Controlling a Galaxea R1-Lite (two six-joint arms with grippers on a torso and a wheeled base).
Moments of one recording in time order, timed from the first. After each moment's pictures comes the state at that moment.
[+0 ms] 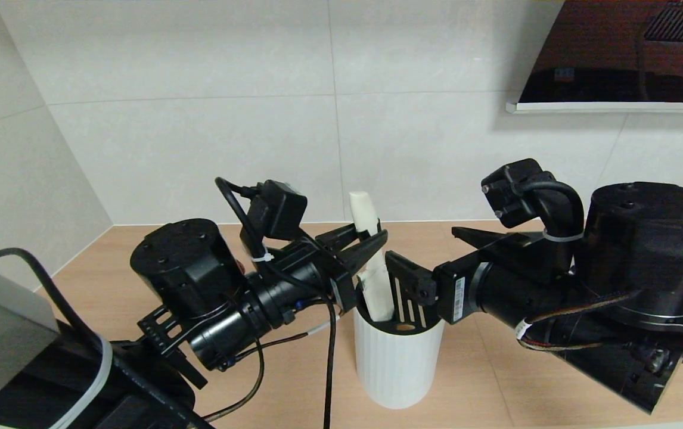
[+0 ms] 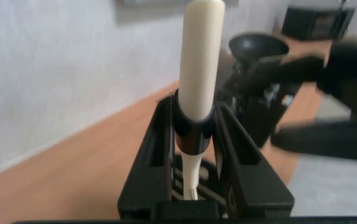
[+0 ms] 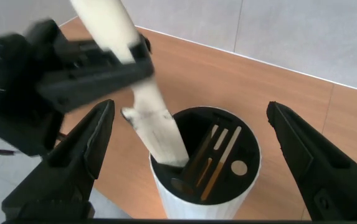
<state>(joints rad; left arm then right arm) -0.66 1.87 -0.63 -1.41 -0.25 -0.07 0.91 1.61 -0.79 -0.72 -0.35 0.08</state>
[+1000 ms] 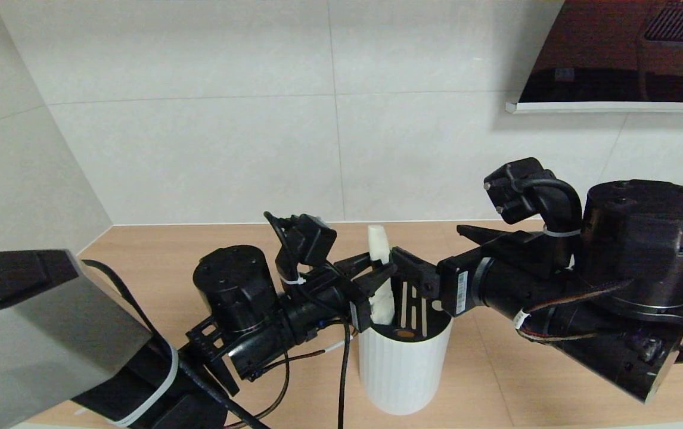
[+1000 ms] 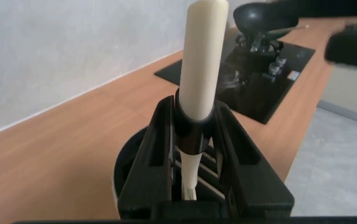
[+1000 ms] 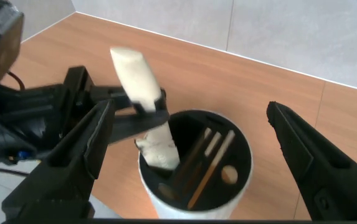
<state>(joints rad) -0.66 2.02 -0.63 -1.46 -0.24 -0.07 0.88 1.61 -0.79 -0.72 -0.35 0.08</state>
